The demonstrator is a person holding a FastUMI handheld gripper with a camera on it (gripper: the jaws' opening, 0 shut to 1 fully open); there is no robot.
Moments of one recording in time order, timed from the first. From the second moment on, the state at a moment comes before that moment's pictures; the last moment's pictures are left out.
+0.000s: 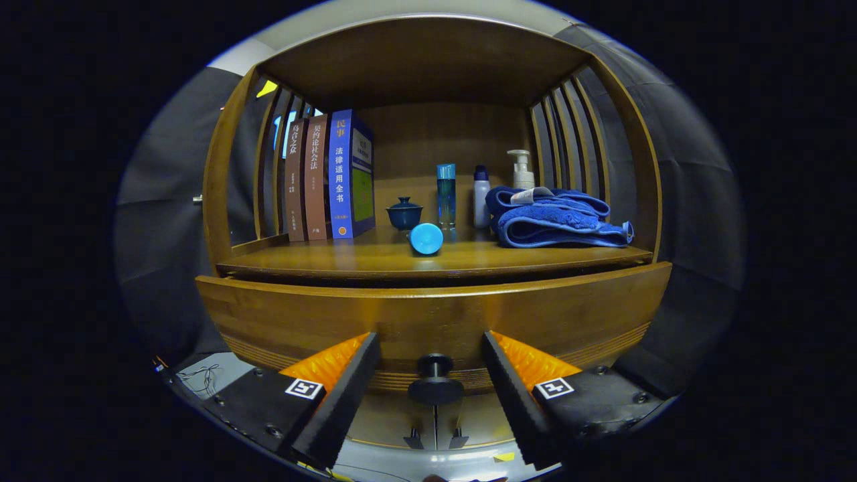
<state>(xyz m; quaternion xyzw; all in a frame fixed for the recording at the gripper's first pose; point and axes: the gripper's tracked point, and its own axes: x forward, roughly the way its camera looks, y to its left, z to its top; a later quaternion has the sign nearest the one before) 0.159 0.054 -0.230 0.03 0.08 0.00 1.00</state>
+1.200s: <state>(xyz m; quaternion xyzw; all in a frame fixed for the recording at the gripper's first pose) 0.080 0.033 -0.117 0.03 0.06 0.00 1.00</state>
